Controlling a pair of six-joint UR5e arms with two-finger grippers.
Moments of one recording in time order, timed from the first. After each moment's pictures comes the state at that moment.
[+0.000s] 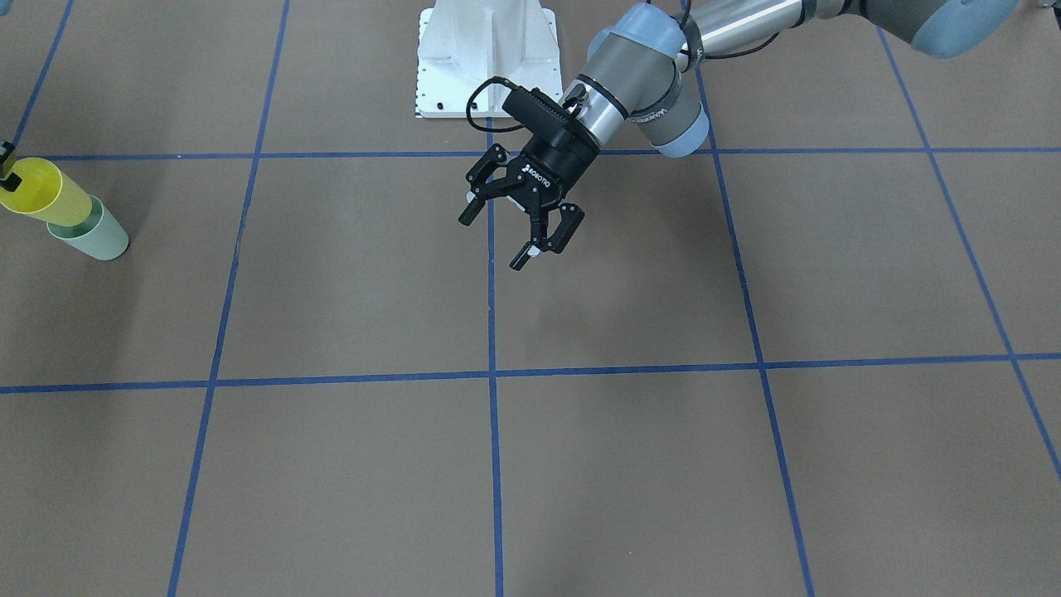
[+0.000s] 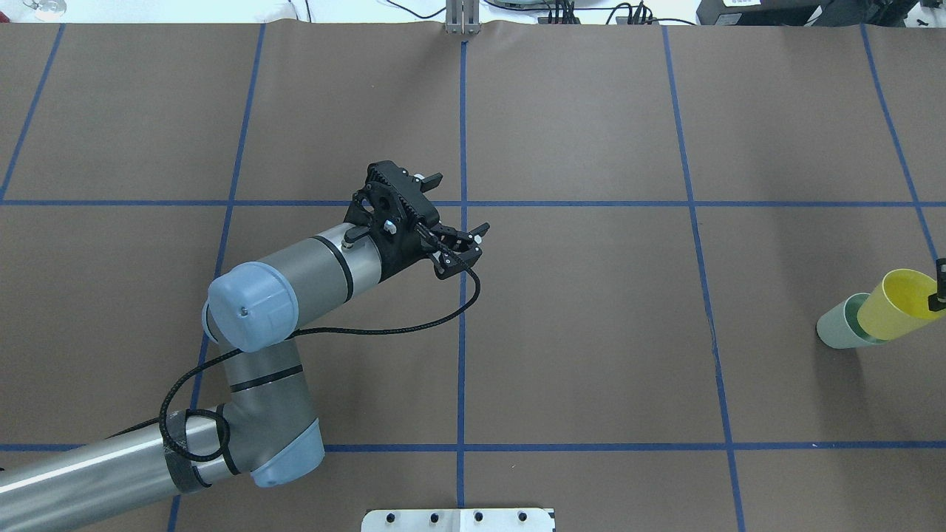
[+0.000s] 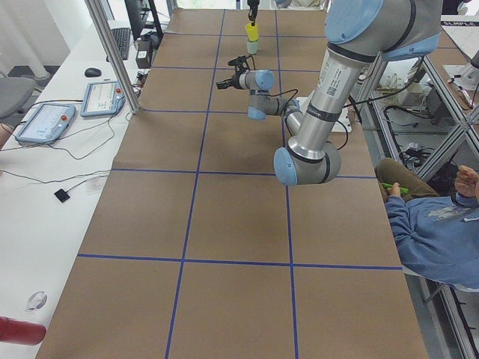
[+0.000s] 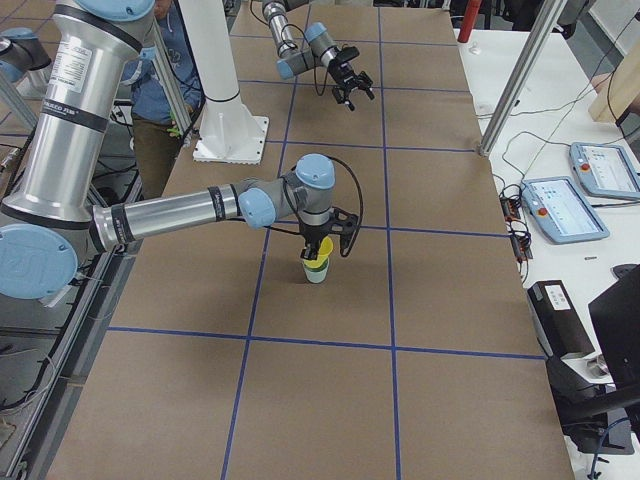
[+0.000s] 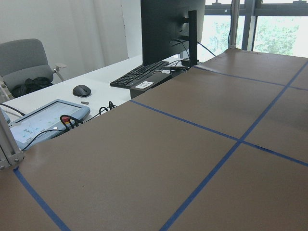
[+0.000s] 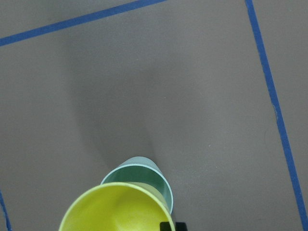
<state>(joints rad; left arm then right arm) -0.42 -2.16 -1.57 -2.68 -1.32 -0.40 1.12 -1.87 2.07 -1.40 2.24 0.86</state>
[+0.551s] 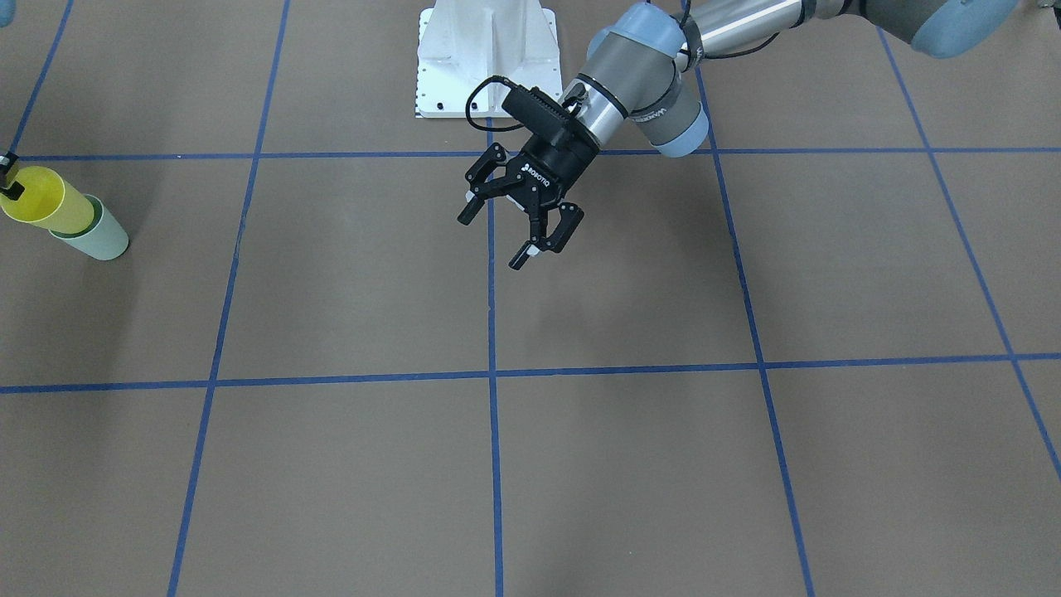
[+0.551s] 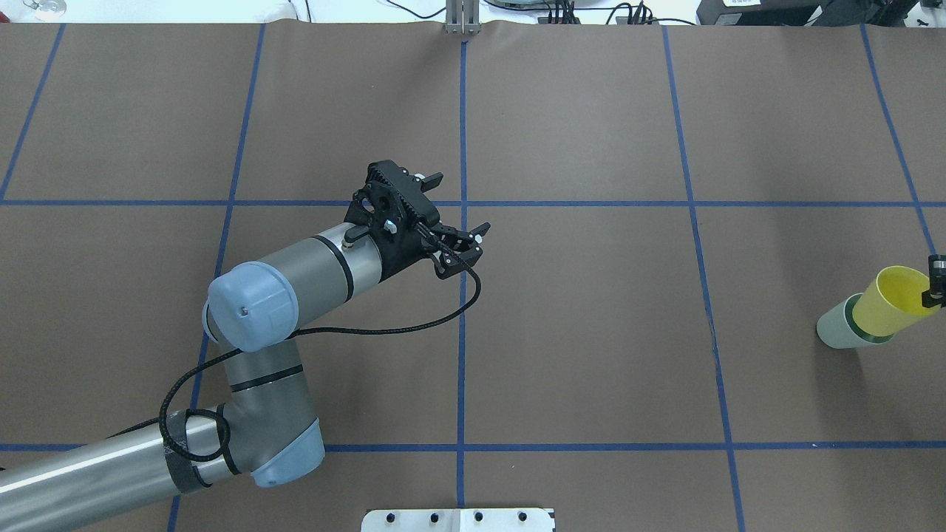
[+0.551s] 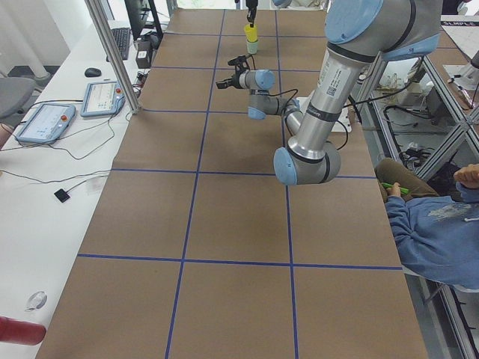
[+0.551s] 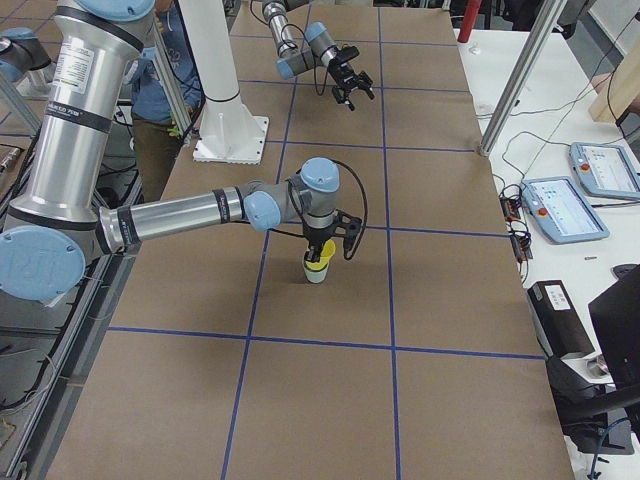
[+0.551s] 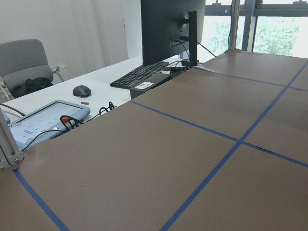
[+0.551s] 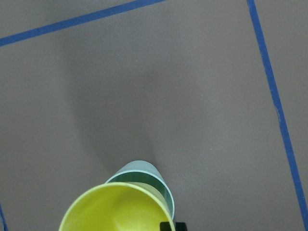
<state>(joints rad) -0.42 -2.16 -1.57 -2.68 -1.32 -0.40 1.11 -1.85 2.04 -1.40 2.24 0.86</state>
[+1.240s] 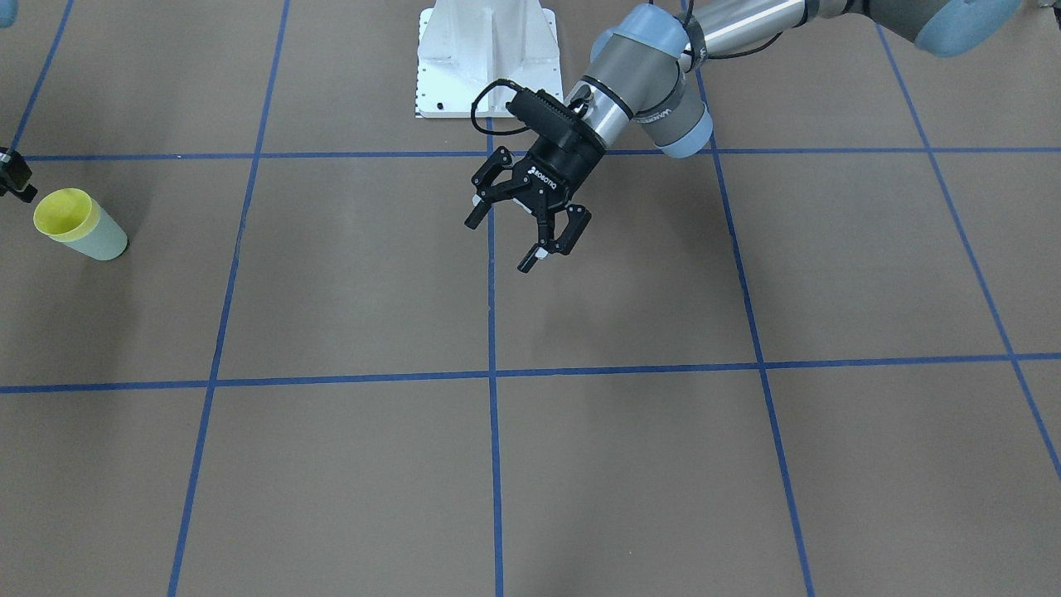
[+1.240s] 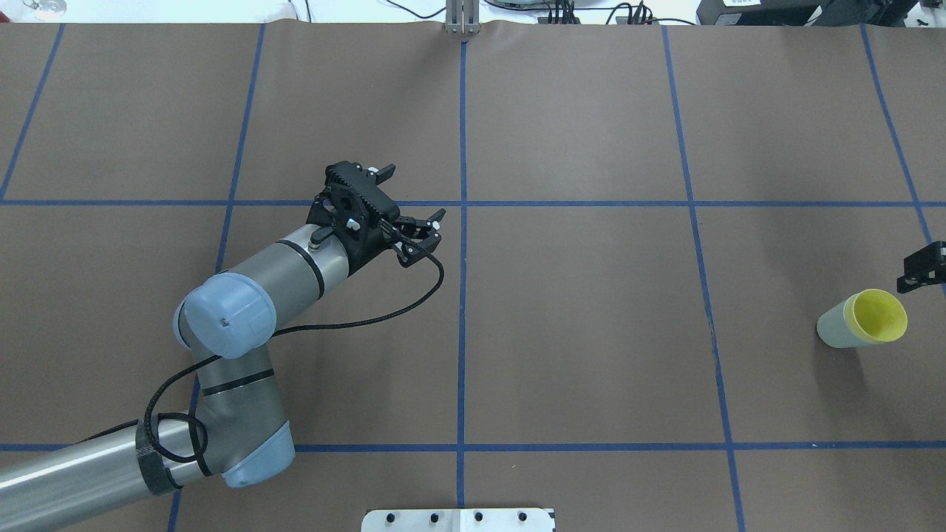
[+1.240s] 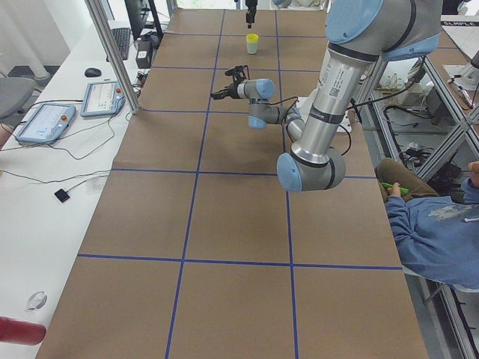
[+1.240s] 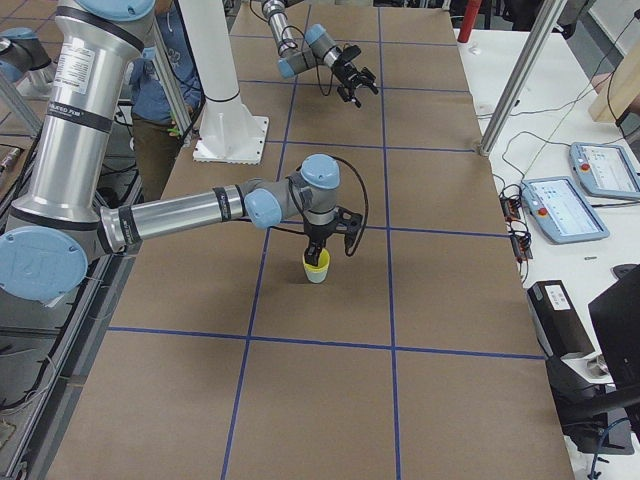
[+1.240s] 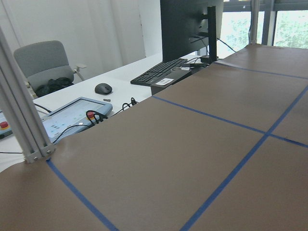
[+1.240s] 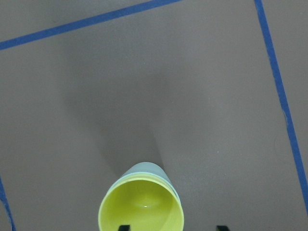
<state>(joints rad) -0.45 -2.07 -1.57 -2.68 -1.18 -0.43 1.13 -1.83 2.06 -1.40 2.24 0.86</state>
